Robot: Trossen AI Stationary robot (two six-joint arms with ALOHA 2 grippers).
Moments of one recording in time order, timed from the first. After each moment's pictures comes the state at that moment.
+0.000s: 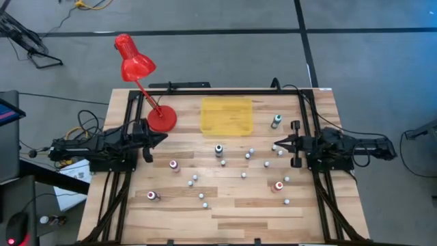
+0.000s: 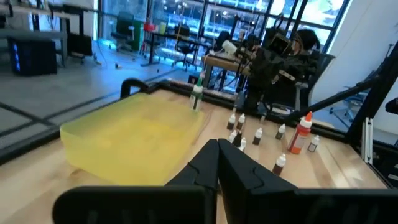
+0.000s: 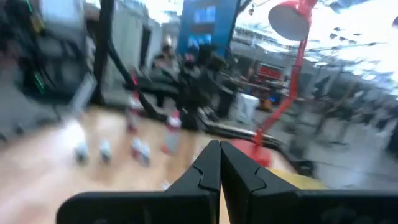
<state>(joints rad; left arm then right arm) 0.00 0.01 0.11 -0.07 -0.28 -0.21 0.01 0.00 0.02 0.09 -0.04 -0.27</state>
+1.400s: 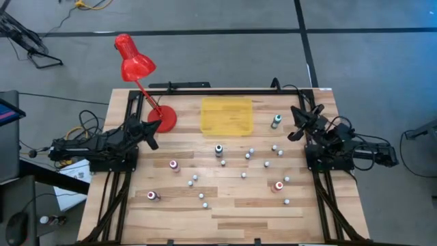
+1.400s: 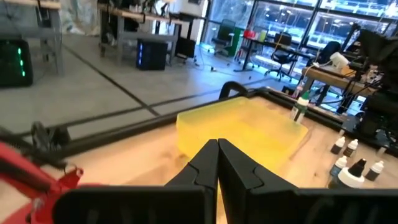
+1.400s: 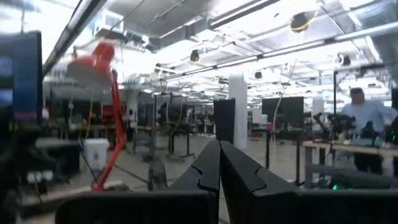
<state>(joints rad) -0.01 0.01 0.11 -0.18 -0.71 -0.30 -0.12 0.00 0.03 0.42 0.53 -0.30</state>
